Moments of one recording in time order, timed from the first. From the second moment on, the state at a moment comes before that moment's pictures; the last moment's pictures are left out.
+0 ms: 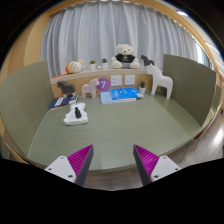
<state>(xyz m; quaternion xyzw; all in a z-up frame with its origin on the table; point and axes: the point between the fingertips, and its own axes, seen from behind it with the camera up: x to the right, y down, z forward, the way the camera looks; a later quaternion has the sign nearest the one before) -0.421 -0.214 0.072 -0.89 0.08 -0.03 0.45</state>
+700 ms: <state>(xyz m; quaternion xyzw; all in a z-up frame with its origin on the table) -0.556 0.060 -0.011 -0.88 0.03 0.01 0.48</state>
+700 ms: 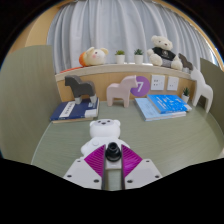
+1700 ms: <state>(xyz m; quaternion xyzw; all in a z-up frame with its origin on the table) -0.323 0.089 0.033 -0.89 0.05 -0.04 0.46</state>
